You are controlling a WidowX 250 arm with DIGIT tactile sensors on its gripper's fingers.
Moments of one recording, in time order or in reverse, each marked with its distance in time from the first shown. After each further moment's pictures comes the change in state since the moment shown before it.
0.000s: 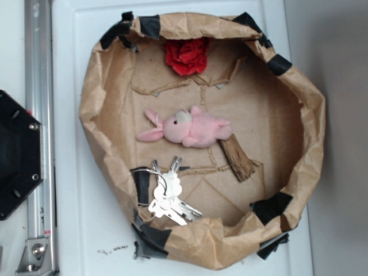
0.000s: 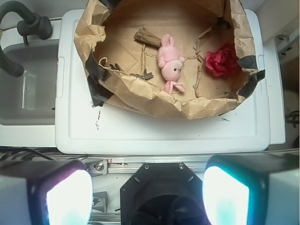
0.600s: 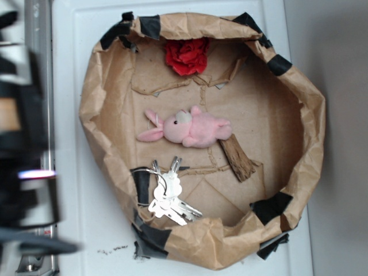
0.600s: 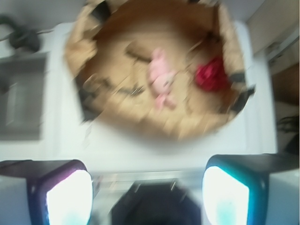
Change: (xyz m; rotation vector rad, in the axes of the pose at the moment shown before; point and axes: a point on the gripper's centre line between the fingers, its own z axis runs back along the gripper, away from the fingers) arm 0.048 0.012 -0.032 0.123 -0.029 0.011
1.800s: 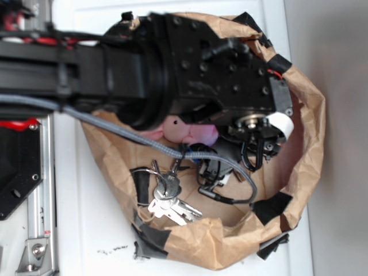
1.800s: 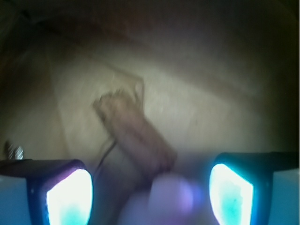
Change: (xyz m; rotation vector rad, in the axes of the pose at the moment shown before) arm 0.108 -0.012 -0.189 -0.168 -0.036 -0.502
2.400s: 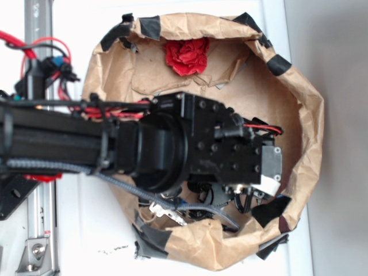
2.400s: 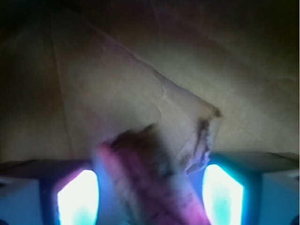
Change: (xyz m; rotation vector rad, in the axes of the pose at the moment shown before) arm 0.015 -0.030 -0.032 0.064 0.012 -0.101
